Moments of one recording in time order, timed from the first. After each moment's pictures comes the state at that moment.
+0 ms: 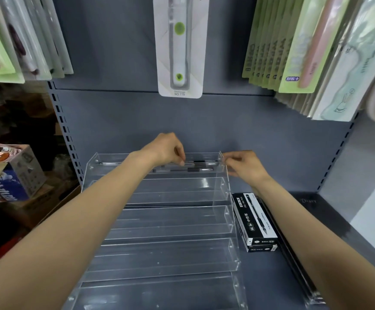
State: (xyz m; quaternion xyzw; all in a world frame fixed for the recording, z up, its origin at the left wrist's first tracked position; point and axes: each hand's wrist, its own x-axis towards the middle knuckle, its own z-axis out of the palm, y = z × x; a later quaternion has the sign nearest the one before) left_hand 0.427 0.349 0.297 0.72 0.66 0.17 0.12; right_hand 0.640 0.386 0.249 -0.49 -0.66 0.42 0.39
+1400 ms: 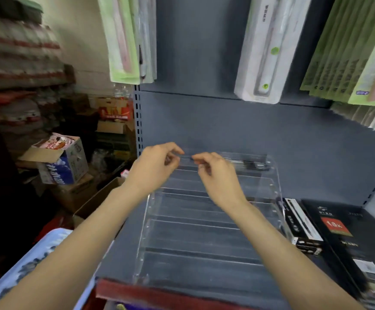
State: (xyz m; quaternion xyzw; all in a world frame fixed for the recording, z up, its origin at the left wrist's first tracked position) left_hand 0.340 0.191 0.274 0.64 0.66 0.39 -0.02; right_hand 0.496 0.239 0.263 -0.35 -0.84 0.16 0.38
